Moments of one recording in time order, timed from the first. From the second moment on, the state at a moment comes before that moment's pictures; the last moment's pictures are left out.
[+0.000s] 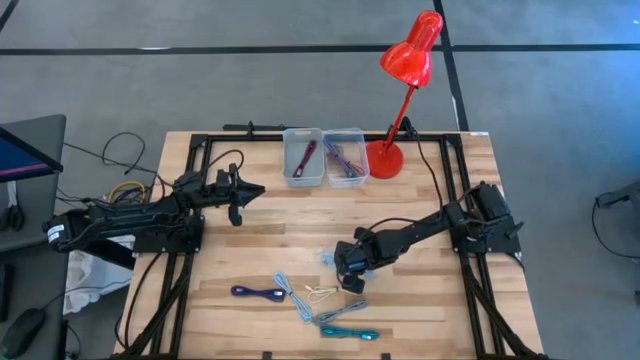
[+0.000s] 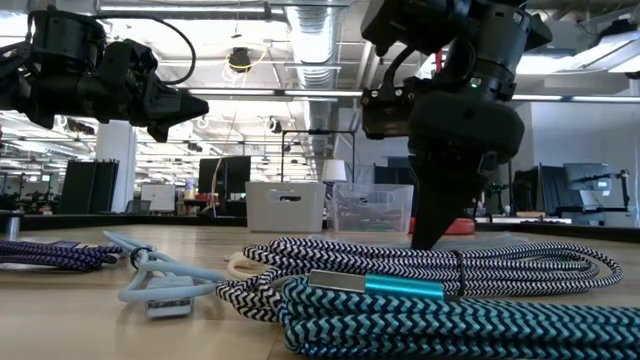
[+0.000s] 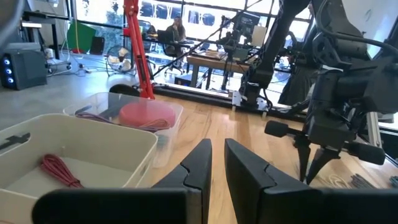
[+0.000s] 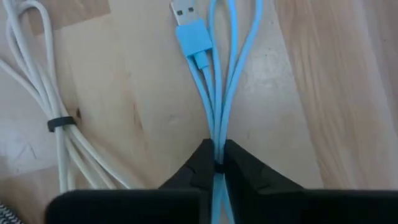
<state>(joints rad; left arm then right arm) 0.48 0.72 0.01 0.73 0.32 -0.09 0.33 1.96 1.14 -0.46 0.11 0.56</state>
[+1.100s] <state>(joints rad) 0.48 0.72 0.01 0.73 0.32 -0.09 0.11 1.56 1.14 -0.48 0.38 0.34</state>
